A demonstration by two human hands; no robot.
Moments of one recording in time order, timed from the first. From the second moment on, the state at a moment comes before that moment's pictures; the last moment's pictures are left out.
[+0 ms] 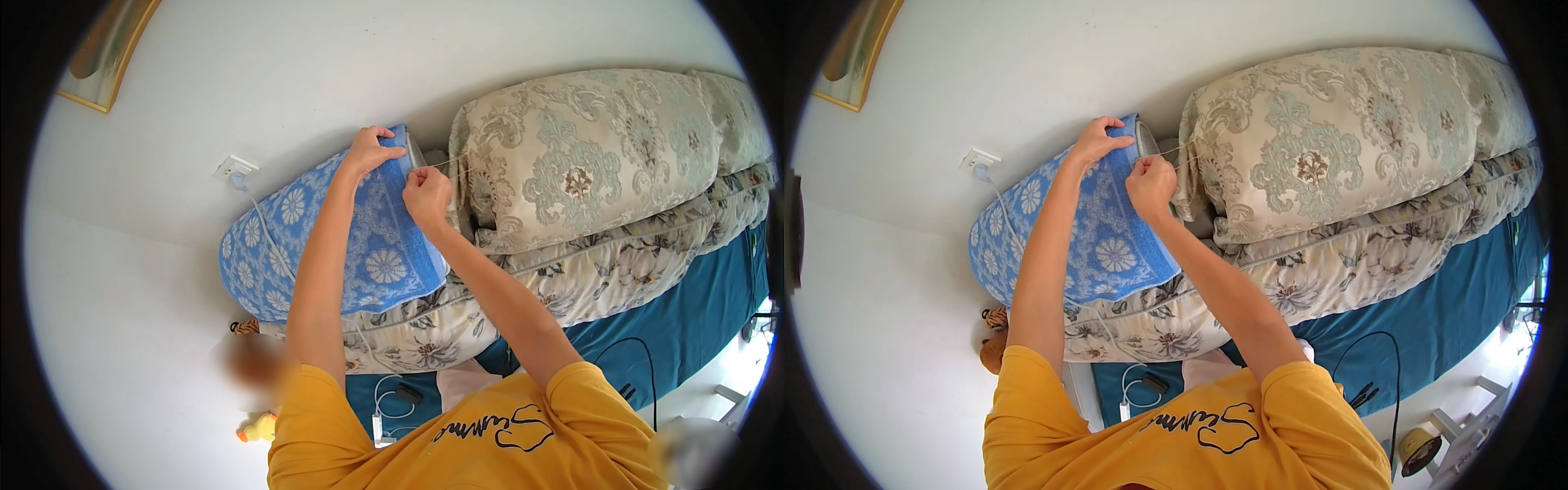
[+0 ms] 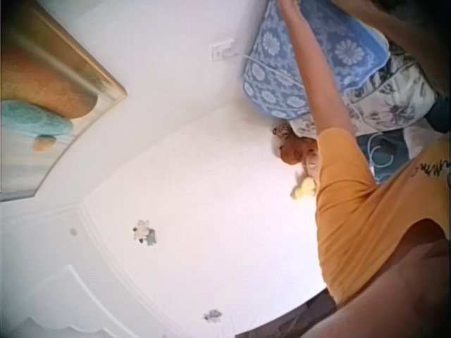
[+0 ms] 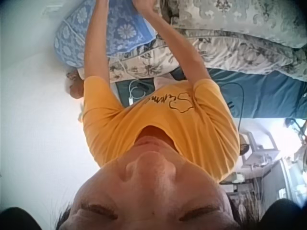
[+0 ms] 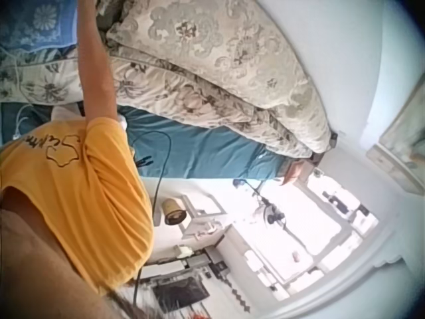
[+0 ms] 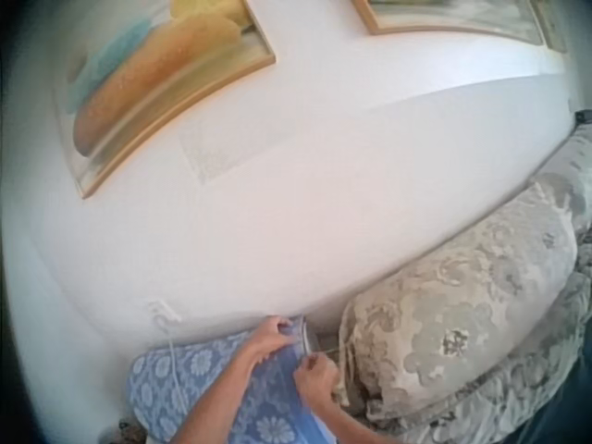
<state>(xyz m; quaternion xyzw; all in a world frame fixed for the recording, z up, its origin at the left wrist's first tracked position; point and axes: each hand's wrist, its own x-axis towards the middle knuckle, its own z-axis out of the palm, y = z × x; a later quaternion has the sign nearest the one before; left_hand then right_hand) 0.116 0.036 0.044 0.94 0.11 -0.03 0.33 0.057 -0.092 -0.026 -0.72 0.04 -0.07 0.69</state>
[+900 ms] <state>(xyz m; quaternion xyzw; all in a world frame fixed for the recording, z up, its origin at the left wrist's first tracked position) 0.113 0.039 0.032 0.98 0.03 -0.04 0.21 0.054 -0.066 -0.024 -0.73 0.11 -0.15 0.65</state>
